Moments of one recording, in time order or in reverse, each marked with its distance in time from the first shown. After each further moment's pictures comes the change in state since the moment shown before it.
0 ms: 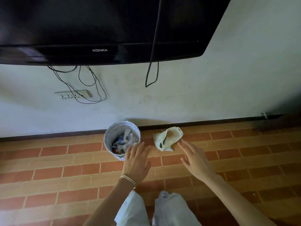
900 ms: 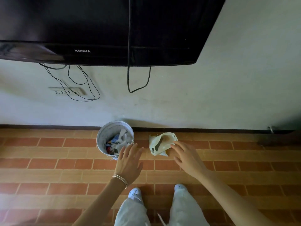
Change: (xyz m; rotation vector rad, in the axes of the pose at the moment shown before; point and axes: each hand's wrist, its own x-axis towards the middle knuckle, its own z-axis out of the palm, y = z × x) left_hand 0.053 0.043 0.034 0.045 0.124 -0.064; right_hand 0.049 0.085 -0.009 0.066 -0.135 -0.148
